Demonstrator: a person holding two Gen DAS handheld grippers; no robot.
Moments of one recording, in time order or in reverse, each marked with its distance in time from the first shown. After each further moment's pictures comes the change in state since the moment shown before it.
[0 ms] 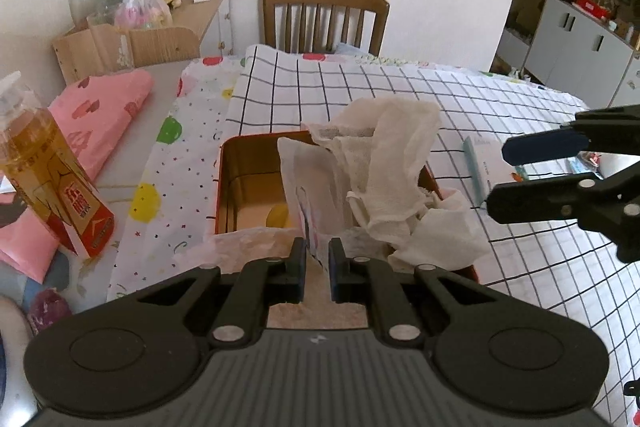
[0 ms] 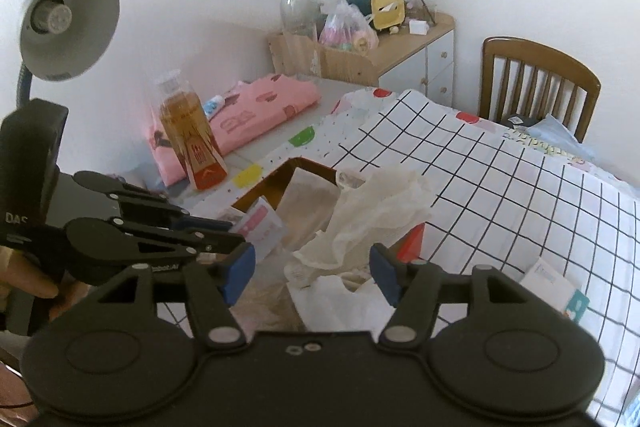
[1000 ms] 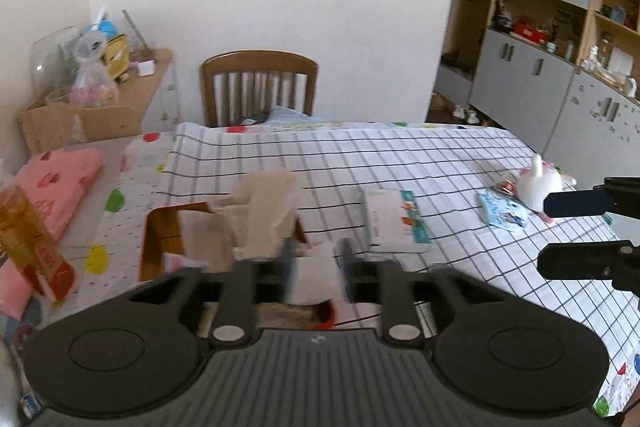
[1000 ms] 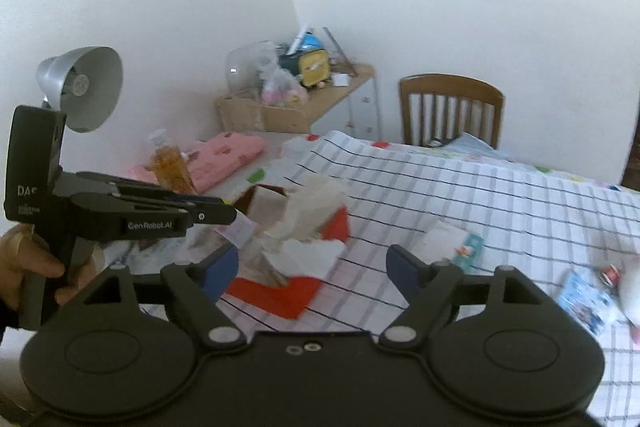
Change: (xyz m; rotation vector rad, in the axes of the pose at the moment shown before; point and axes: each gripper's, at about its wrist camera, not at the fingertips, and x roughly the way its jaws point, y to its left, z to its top) left arm -0.067 -0.078 0.002 0.093 -0.175 -0.130; right arm -0.145 0.013 -0.075 0.129 -0.193 -0.197
